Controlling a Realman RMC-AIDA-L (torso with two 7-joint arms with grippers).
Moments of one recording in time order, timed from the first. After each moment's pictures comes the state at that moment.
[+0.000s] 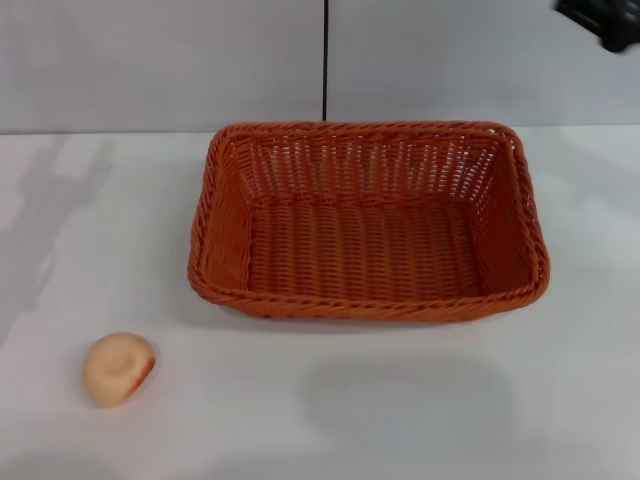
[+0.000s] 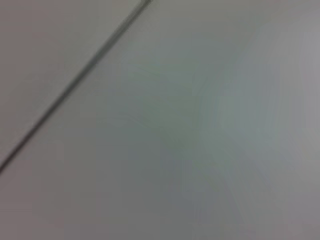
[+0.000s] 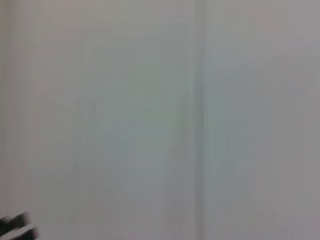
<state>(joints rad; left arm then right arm) -0.33 -2.06 -2.31 -0.21 0.72 -1.53 2.10 0.56 2.01 -0.67 -0.66 -1.50 -1.53 1.20</state>
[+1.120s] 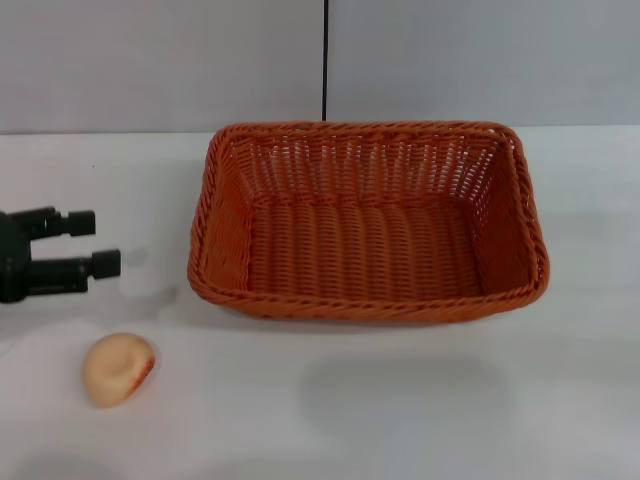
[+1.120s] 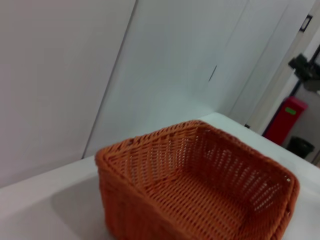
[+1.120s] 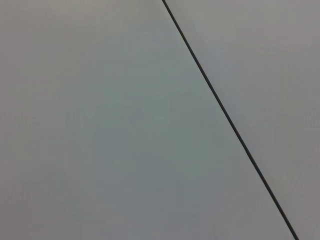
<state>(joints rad) -0.26 -1.92 -2.37 -0.91 1.87 -1.74 1.48 0.28 2.04 -0.38 -0.34 -1.16 -1.57 1.07</state>
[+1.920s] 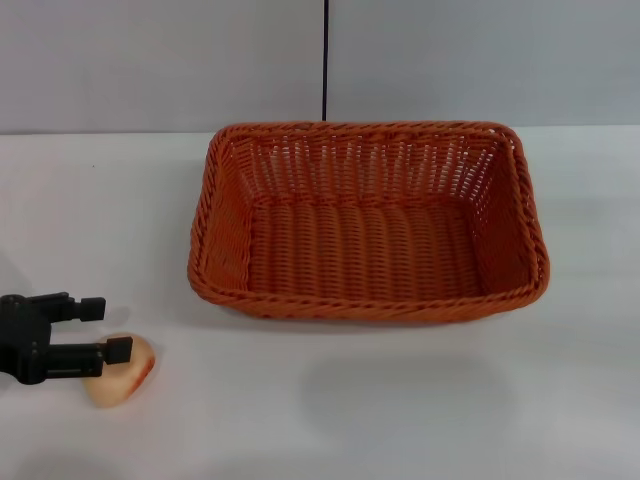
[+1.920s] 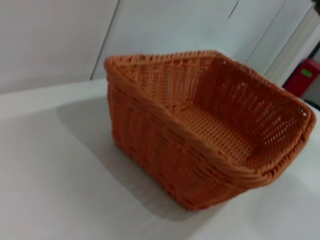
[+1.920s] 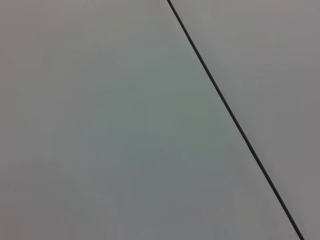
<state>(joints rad) -0.24 -1.97 -2.42 -0.85 2.06 -1.72 1.54 0.31 2.04 -0.38 -0.34 -1.16 -1.53 1.06</state>
